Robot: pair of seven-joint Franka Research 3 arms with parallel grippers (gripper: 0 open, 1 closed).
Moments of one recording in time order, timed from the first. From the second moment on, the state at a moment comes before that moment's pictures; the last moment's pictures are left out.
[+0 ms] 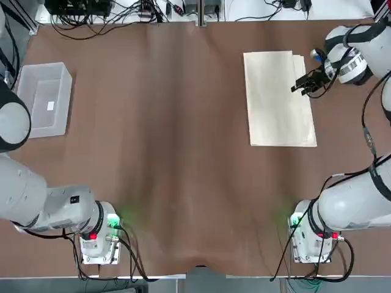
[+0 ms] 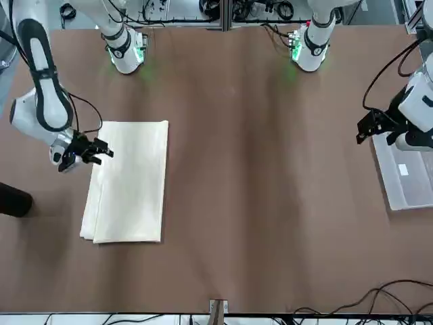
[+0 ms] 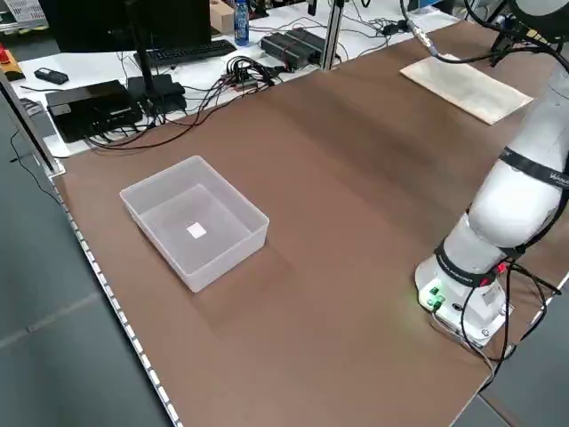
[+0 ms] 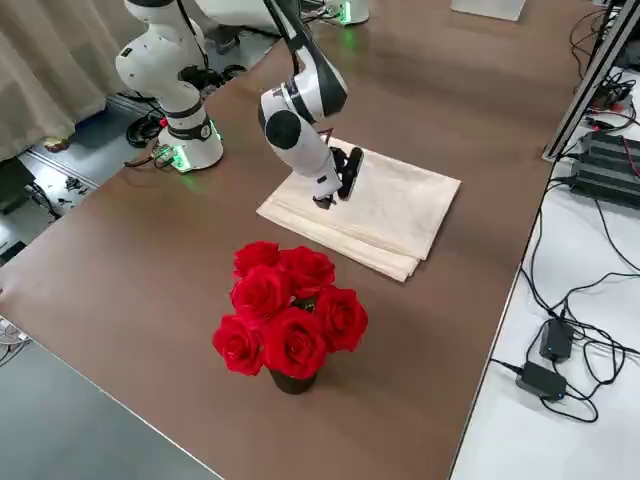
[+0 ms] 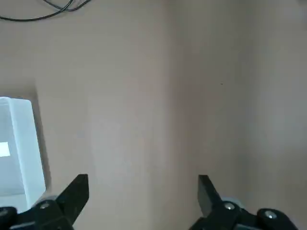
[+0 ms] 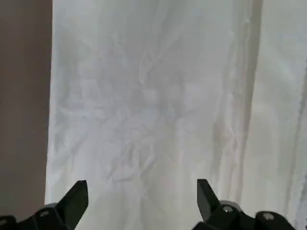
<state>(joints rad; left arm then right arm) 0.11 0.06 -0.22 -1.55 -0.03 1.68 -0.06 0.02 0.23 -0.20 -2.32 0.81 2.33 -0.91</state>
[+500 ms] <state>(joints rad) 0.05 0.05 -0.15 -1.55 -0.03 1.67 -0.06 -0.02 0.41 -0.21 -2.18 0.81 2.33 -0.92</state>
